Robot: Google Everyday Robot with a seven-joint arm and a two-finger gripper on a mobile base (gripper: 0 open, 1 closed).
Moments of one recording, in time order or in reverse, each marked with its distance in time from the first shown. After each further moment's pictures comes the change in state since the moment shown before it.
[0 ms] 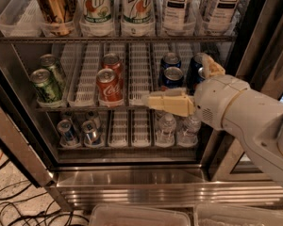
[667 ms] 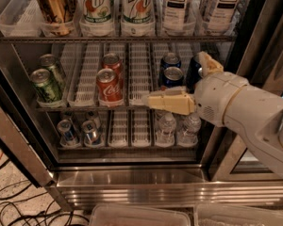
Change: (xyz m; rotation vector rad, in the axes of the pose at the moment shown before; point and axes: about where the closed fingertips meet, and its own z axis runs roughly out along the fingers) arm -0.002 -0.002 0.003 -0.038 -0.008 -0.028
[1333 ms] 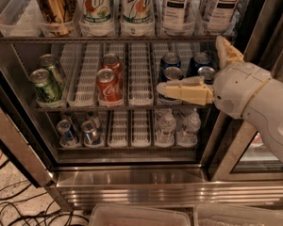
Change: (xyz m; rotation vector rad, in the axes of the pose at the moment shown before) arm -0.023 -0.029 -0.015 0.020 -0.123 -0.072
